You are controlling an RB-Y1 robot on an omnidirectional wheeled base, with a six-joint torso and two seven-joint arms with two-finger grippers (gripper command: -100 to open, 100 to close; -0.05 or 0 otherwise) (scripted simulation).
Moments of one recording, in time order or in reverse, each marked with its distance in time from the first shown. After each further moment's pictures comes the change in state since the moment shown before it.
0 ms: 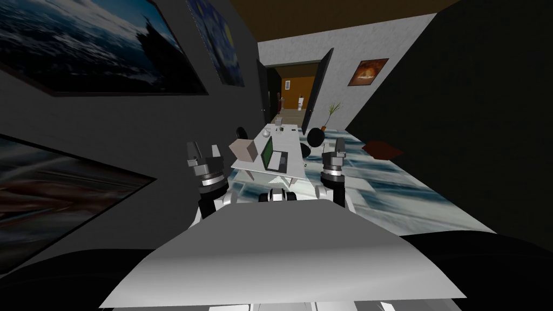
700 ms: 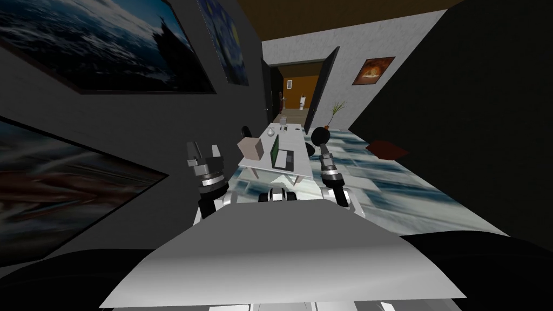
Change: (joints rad) left arm 0.000 0.000 0.000 0.000 0.000 0.000 0.000; right arm -0.005 -0.179 -0.029 0.079 0.150 0.107 0.069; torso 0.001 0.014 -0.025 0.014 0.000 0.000
